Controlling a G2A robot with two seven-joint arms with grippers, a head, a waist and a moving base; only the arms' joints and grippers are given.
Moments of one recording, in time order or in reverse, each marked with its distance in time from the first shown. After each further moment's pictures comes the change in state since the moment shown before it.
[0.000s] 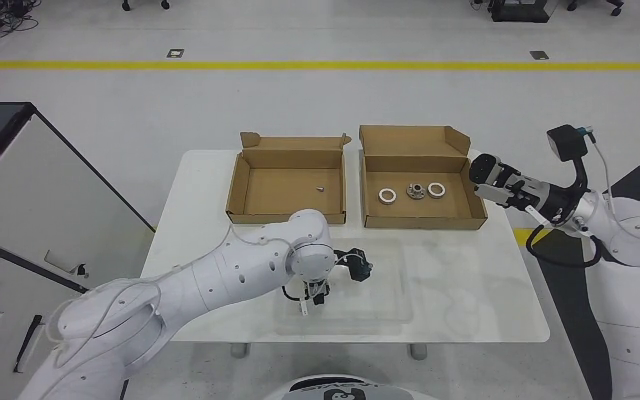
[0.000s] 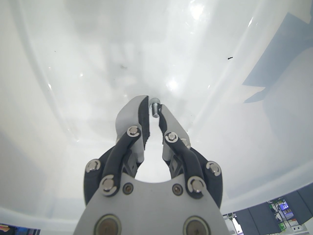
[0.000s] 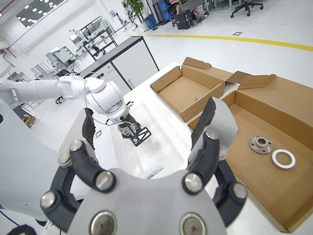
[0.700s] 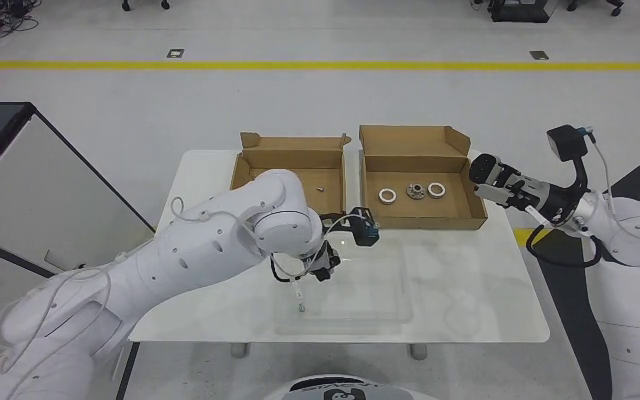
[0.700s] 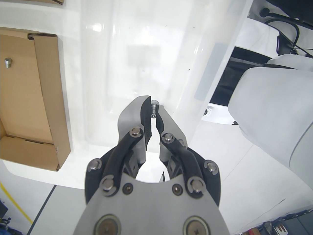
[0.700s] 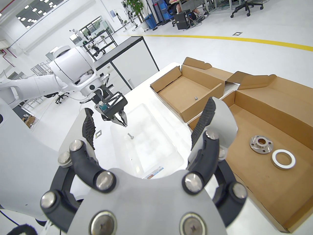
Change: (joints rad) left arm -0.090 0.158 -0.215 -0.367 -0.157 0.135 -0.057; right arm 0.000 0.000 0.000 0.000 0.000 0.000 0.000
